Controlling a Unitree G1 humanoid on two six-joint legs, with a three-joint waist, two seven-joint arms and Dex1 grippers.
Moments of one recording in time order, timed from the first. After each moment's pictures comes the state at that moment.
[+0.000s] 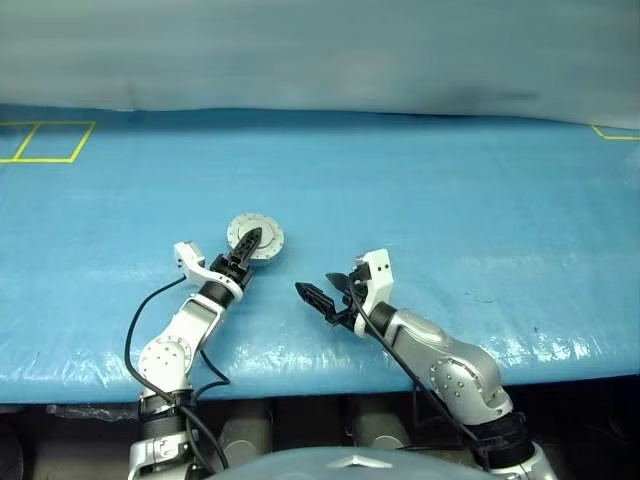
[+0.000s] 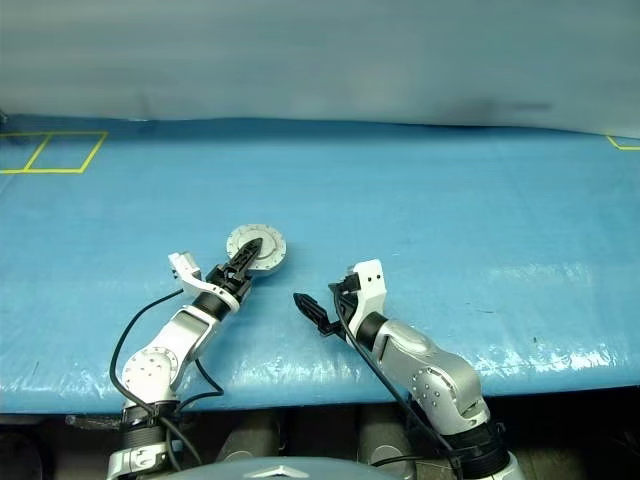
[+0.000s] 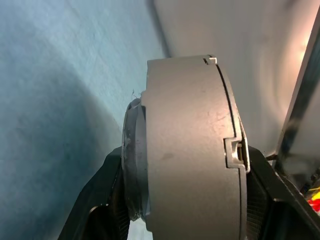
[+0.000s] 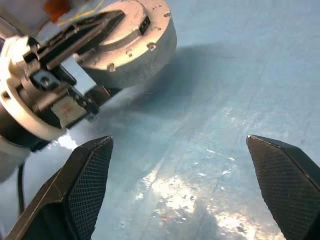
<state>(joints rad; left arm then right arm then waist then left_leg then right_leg) -0.17 0.05 0.31 0.04 -1.22 0.61 -0.09 -0.03 -0.29 0.31 -0.37 0.64 0.61 0.15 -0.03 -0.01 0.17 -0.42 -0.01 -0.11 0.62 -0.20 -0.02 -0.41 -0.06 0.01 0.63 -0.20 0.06</state>
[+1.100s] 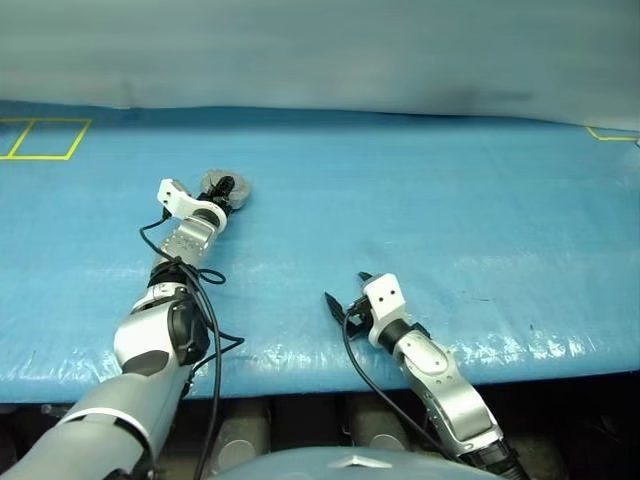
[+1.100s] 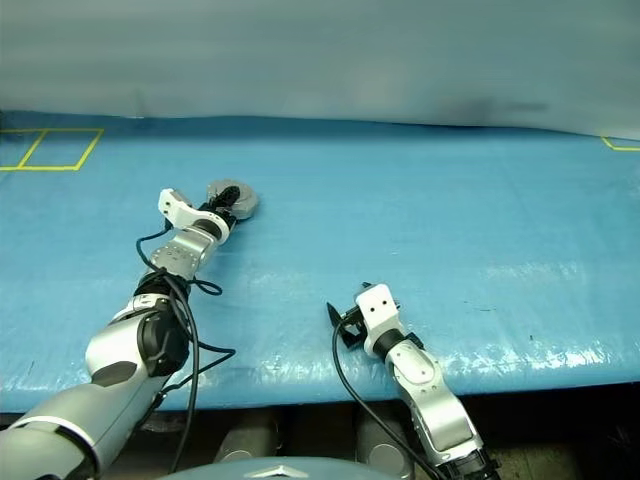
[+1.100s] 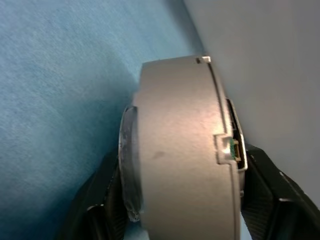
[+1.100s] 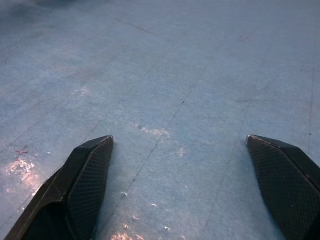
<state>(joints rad) -0.90 0.22 0.56 1.08 -0.78 0.27 -0.20 0.10 -0.24 0.30 -0.21 0.09 0.25 0.23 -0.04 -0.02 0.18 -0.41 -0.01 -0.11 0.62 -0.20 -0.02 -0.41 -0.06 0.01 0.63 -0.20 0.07</state>
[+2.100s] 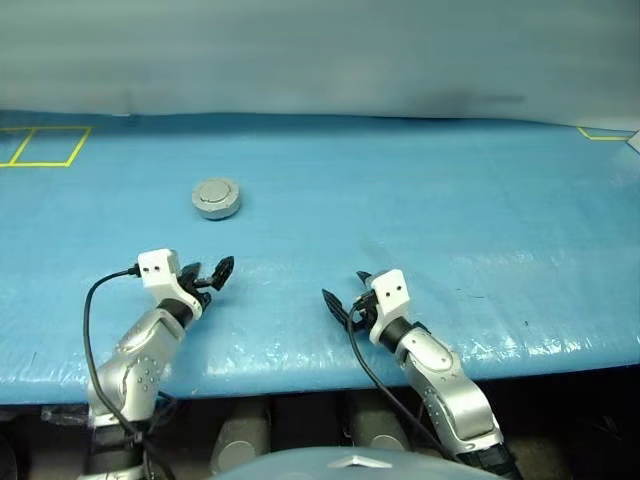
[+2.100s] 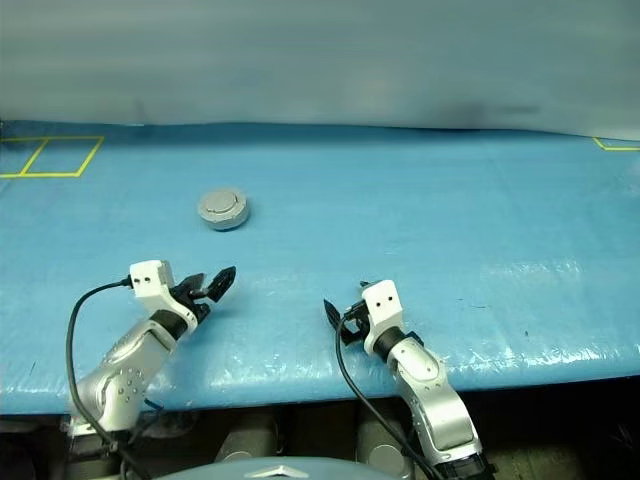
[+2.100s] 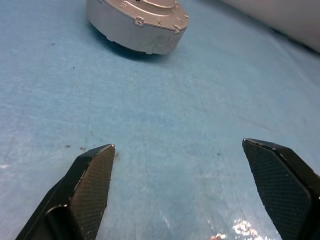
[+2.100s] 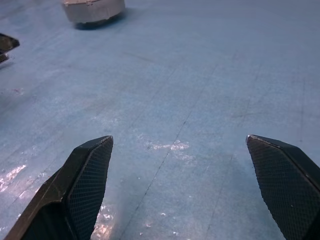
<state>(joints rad) 0.12 0.26 0.17 -0.25 -0.51 0.44 -0.21 0.13 -0.15 0.21 -0.26 0.14 0.27 0.32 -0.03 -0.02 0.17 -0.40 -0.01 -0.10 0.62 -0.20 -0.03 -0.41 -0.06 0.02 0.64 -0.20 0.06</state>
